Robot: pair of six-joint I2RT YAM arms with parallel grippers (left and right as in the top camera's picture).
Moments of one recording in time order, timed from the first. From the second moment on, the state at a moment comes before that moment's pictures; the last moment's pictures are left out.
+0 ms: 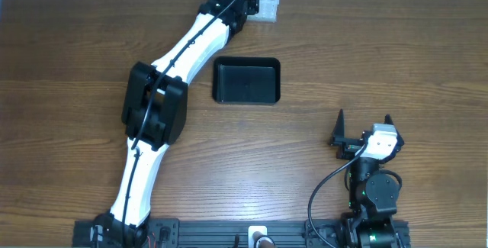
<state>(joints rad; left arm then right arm) -0.47 2.42 2.06 -0.35 -0.37 -0.29 0.09 0.01 0.01 -0.05 0.22 0.00</state>
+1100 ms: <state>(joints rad) -0.47 2.42 2.06 -0.32 -0.30 -0.29 0.09 0.01 0.01 -0.05 0.22 0.00</state>
